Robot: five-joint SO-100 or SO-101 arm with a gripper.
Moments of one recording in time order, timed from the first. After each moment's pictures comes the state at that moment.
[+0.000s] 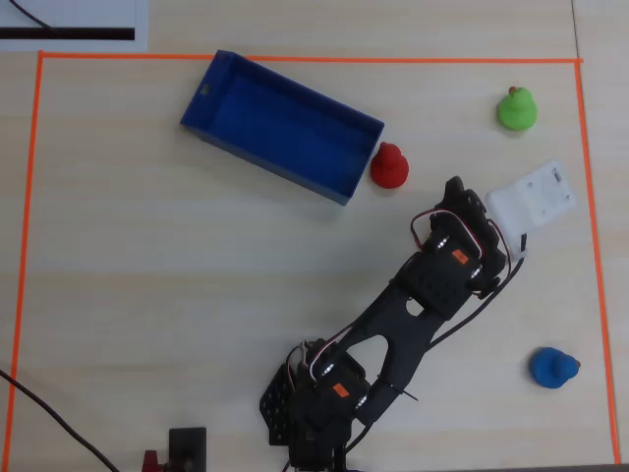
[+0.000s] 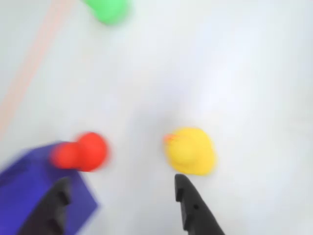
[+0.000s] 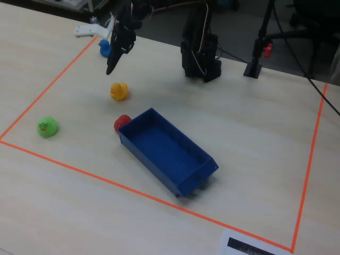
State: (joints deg) arm 48.8 110.9 109.2 55.0 -69.3
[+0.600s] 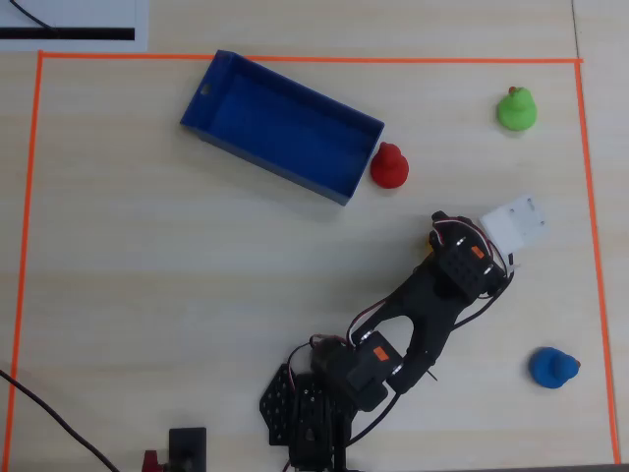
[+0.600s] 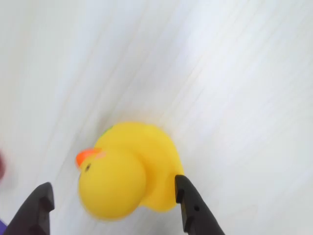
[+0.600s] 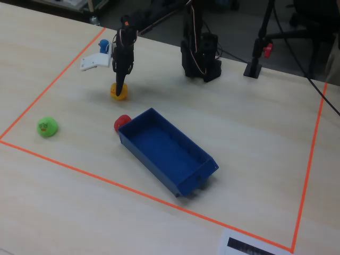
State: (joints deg) arm 52.9 92.5 111.3 49.7 -75.0
